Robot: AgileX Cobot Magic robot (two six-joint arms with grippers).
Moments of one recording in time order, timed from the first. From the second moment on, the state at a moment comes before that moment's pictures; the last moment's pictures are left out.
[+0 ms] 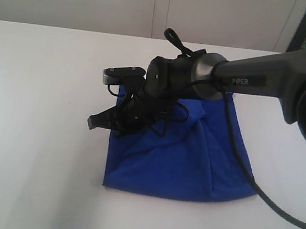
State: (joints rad) left arm -0.08 0.96 -0.95 0.01 0.96 0.00; right arm 0.69 2.18 -1.47 0.39 0.51 -0.12
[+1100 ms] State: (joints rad) left arm -0.08 0.96 -0.95 0.01 0.96 0.00; right arm 0.28 2.06 -1.54 0.37 0.72 -0.08
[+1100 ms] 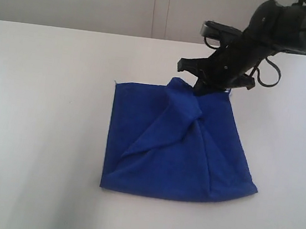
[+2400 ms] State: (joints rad) left arm -0.08 0.96 -0.95 0.01 0.96 0.00; right arm 0.27 2.12 -1.54 0.42 0.71 -0.08
